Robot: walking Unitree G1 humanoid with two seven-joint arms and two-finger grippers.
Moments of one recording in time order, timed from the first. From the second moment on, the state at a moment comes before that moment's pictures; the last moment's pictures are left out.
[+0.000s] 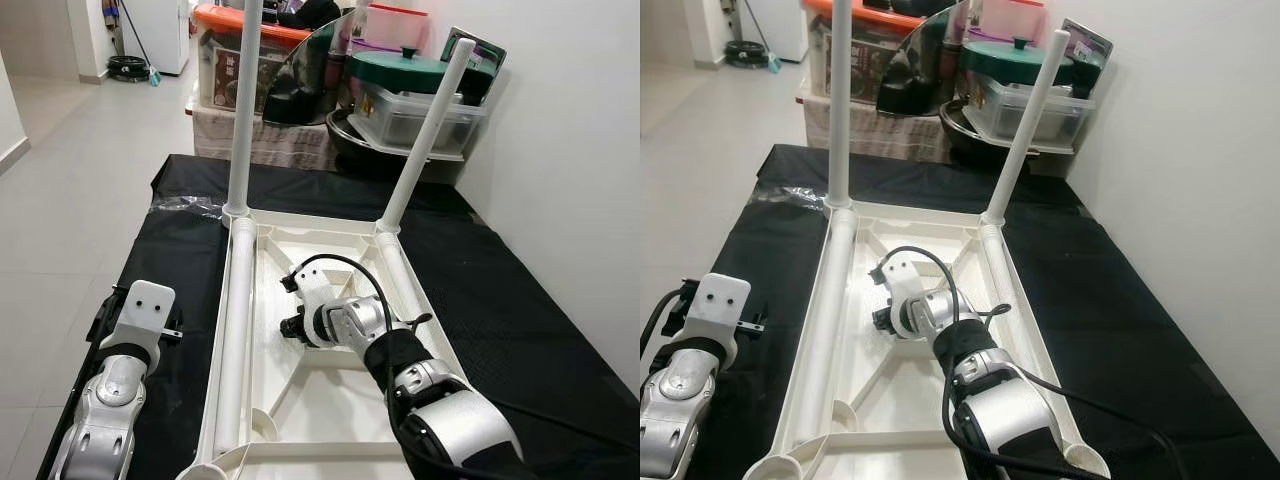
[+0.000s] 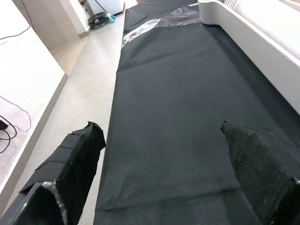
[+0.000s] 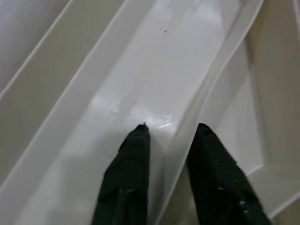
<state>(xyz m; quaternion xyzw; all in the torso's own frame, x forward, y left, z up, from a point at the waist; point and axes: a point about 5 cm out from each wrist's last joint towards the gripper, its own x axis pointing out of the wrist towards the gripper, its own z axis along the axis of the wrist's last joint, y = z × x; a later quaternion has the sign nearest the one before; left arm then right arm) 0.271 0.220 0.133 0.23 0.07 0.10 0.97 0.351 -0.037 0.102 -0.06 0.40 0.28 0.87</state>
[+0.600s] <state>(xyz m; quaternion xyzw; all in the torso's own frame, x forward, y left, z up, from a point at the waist) 0.270 0.221 0.133 0.23 0.07 0.11 0.97 0.350 -0.100 0.095 -0.23 0.29 0.48 0.79</state>
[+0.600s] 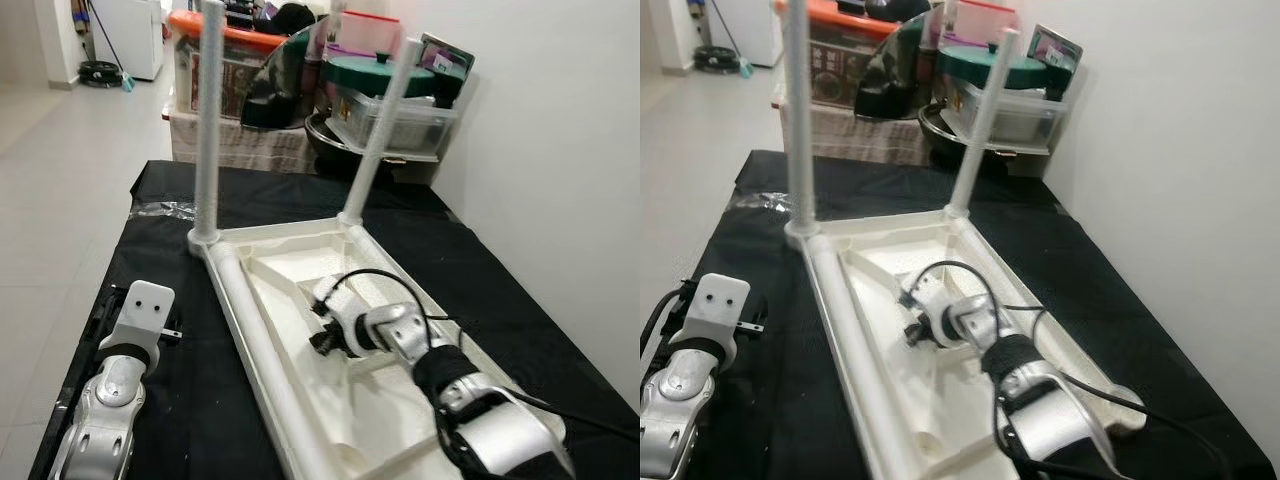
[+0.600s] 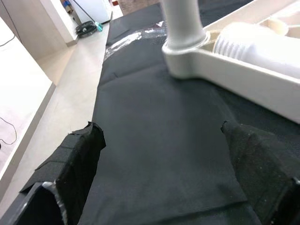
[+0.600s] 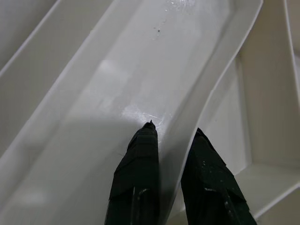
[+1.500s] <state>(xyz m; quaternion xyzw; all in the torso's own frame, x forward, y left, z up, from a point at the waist) 0.250 0.183 0.136 0.18 0.08 -0.13 0.97 0.341 -0.104 0.101 -0.36 0.11 0.56 0.73</state>
